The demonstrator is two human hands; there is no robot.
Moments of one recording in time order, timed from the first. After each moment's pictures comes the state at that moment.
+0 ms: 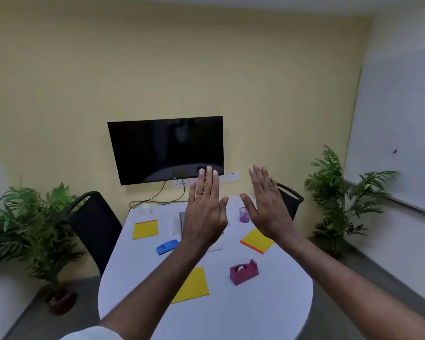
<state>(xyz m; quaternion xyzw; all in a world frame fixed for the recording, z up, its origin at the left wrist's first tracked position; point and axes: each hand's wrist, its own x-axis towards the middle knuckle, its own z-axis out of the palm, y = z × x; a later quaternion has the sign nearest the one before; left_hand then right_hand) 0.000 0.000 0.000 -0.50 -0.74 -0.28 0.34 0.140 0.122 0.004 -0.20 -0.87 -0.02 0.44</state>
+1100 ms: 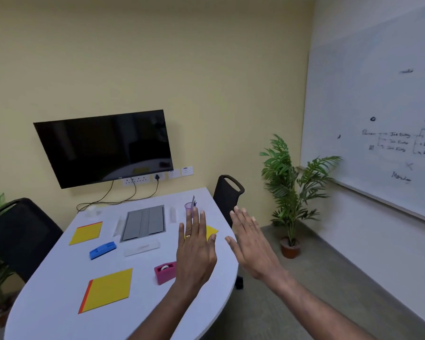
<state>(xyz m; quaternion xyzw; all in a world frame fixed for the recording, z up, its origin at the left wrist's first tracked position) 0.277 0.234 -0.113 -0.49 -0.80 -0.26 0.21 0.419 0.346 -0.112 -0.24 -0.92 0.04 0.31</state>
